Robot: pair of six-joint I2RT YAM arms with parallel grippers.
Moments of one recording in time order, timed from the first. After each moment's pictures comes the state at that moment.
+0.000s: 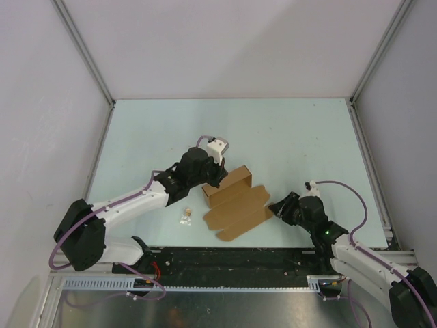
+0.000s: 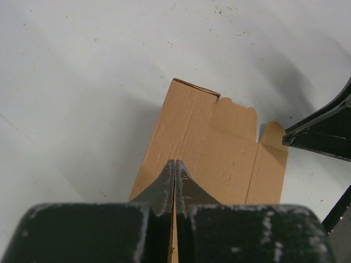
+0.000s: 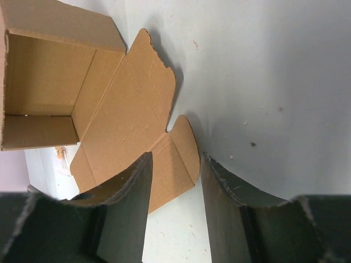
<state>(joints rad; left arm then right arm) -0.77 1.31 0.82 0.01 0.06 -0.18 0.56 0.69 0.06 0.08 0.02 1.01</state>
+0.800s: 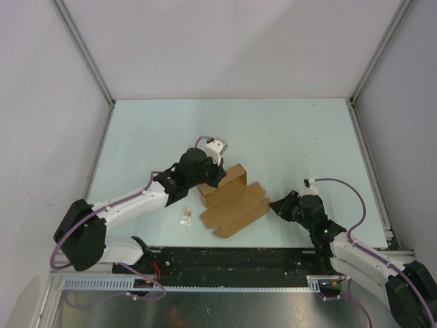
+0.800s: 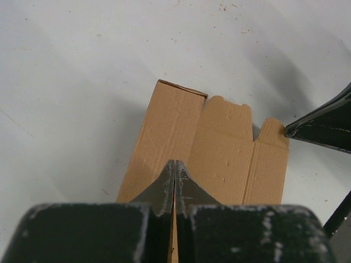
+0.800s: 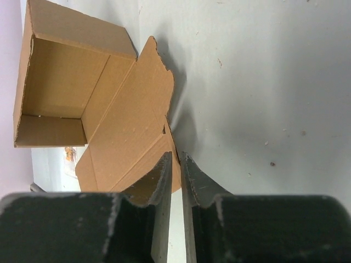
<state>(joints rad) -0.76 1.31 0.80 0.02 0.06 -0.18 0.56 0.75 0.05 0.22 0.01 0.97</state>
